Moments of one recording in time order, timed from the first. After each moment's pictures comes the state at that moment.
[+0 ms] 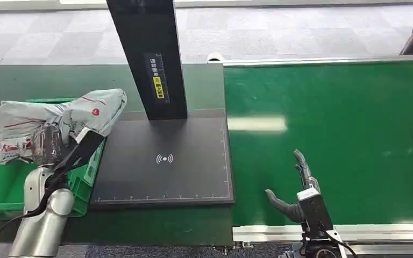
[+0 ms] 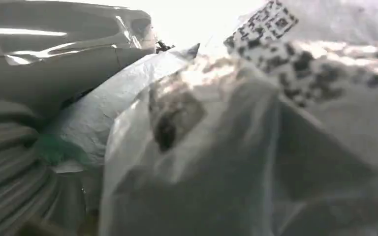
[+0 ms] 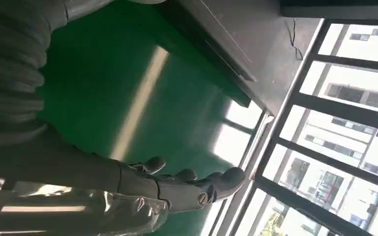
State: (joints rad) left arm -0.30 0.12 0.02 -1.25 -1.12 0.36 -0.03; right arm 0.06 0.06 -0.01 -1.40 0.29 0.01 -0.56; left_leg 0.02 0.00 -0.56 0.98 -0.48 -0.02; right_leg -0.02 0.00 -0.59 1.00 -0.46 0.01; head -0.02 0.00
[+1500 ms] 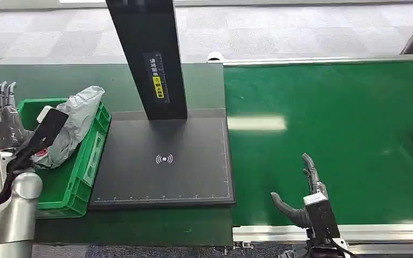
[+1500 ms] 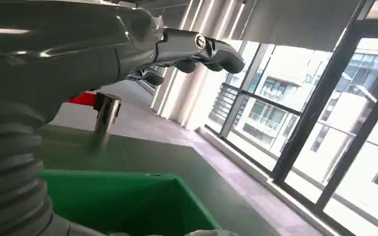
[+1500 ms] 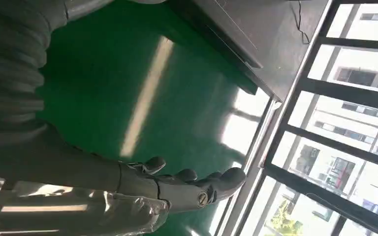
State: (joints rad) left arm -0.36 0.18 0.16 -1.35 -1.13 0.26 -0.03; right arm 0.11 0.12 -0.07 -1.49 0.33 0.03 -0.54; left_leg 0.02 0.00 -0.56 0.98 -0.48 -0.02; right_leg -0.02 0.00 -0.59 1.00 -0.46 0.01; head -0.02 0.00
